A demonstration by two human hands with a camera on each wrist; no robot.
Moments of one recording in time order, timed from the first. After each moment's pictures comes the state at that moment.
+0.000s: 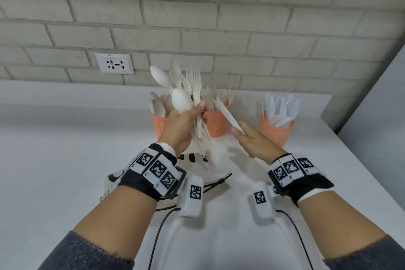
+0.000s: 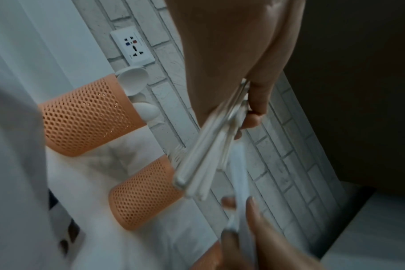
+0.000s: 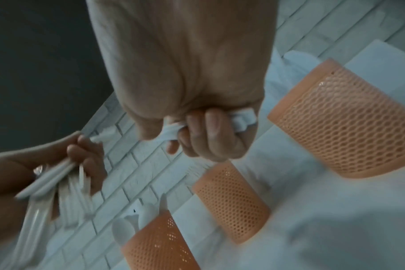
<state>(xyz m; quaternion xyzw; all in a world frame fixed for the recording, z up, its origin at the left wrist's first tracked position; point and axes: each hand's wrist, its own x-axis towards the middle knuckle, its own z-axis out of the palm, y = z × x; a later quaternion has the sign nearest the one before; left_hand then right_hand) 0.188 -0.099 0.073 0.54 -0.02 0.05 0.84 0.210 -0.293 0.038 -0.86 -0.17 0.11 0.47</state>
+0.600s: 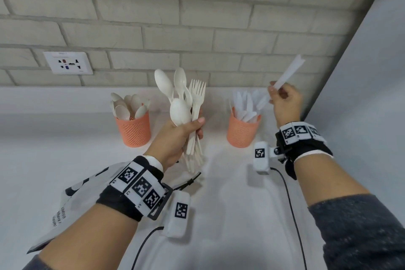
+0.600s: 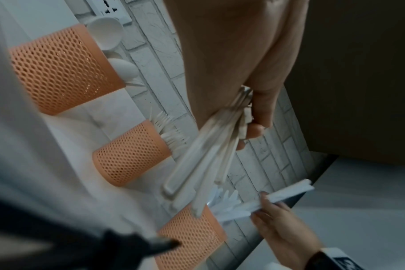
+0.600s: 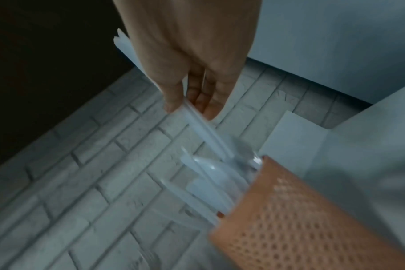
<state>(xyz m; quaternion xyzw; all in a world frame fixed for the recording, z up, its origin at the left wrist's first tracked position) 0.183 -0.148 0.059 0.60 -0.05 -0.05 0.80 0.273 -0.405 0.068 -0.75 0.04 -0.36 0.55</state>
